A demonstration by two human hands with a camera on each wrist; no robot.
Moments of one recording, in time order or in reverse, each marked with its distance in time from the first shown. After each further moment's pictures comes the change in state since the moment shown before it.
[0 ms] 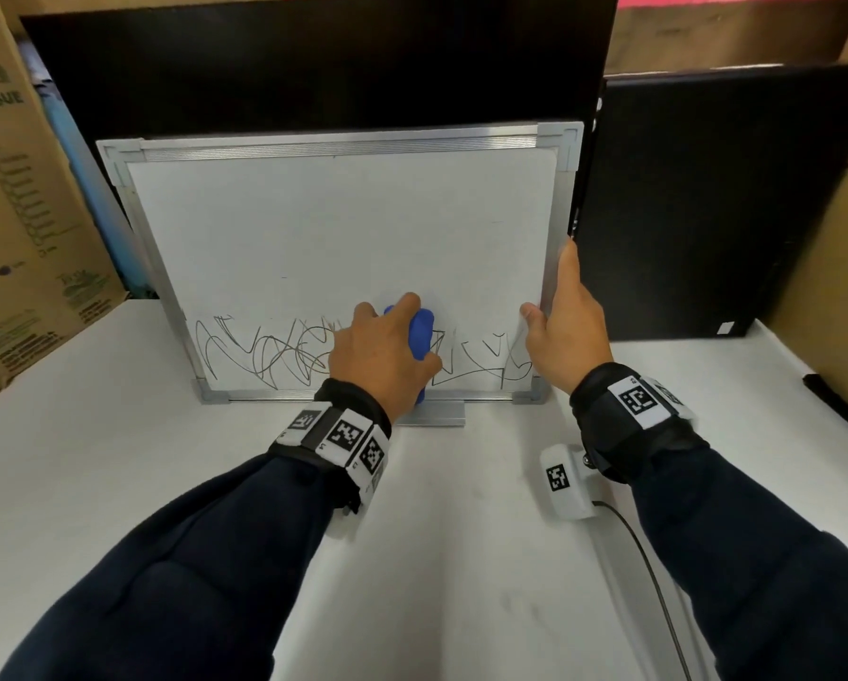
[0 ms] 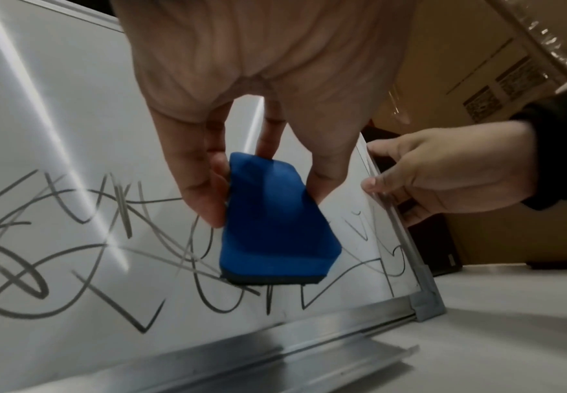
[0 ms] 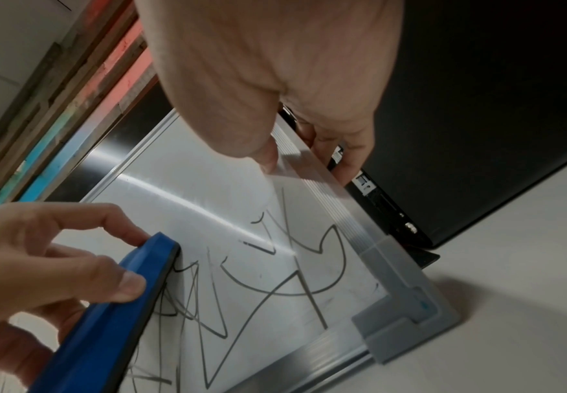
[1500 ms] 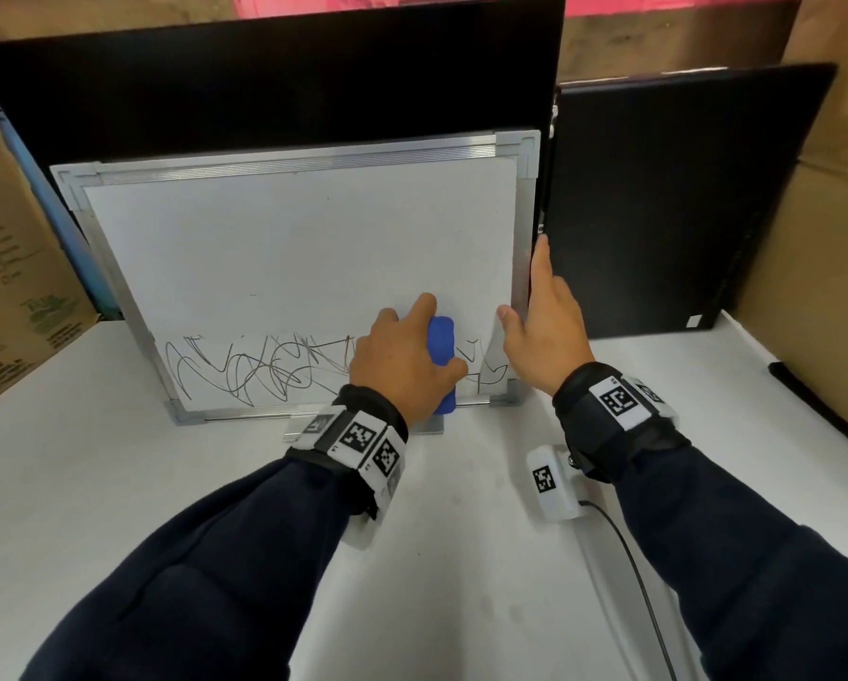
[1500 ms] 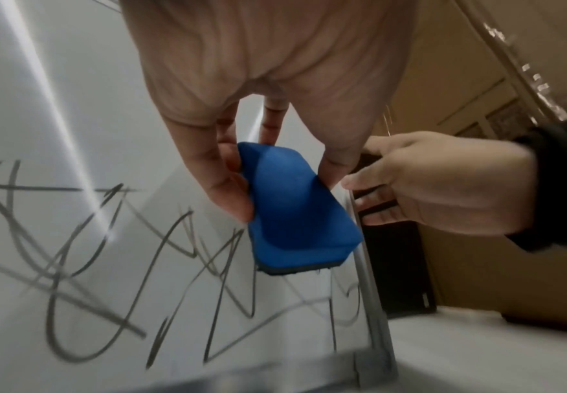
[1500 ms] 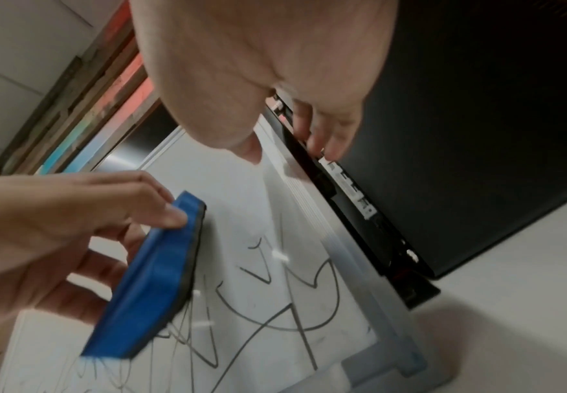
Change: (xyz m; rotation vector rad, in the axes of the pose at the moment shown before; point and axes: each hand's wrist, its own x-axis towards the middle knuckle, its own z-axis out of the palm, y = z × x) left_hand 0.003 0.039 0.014 -0.077 -0.028 0.103; right_hand -0.002 -0.002 -0.014 -0.073 0.008 -0.035
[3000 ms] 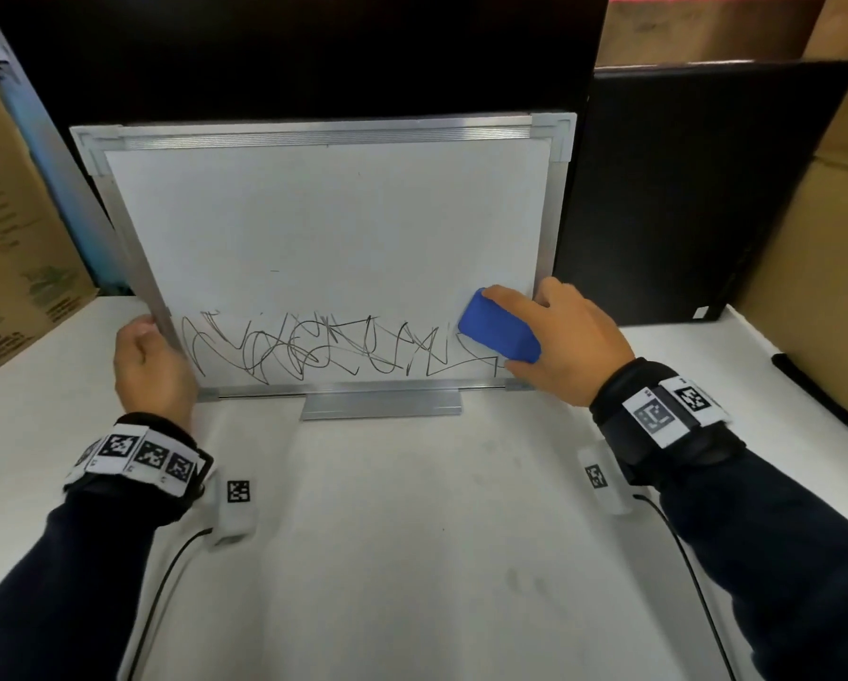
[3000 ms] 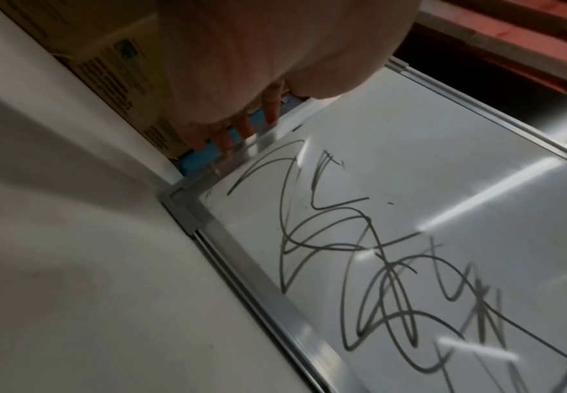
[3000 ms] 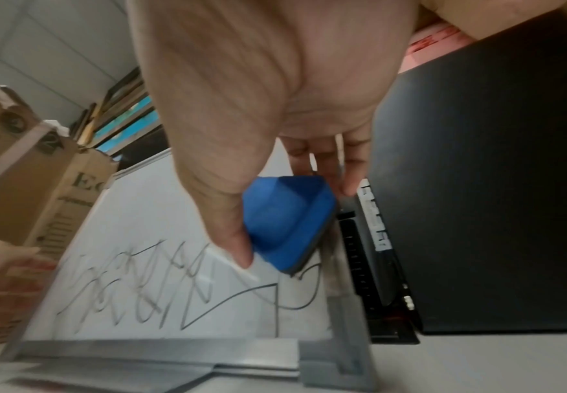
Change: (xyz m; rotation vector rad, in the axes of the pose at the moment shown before) left_hand -0.022 -0.240 -0.064 -0.681 0.685 -0.640; right_hand -0.025 -0.012 -0.019 -0.696 -0.323 -0.311
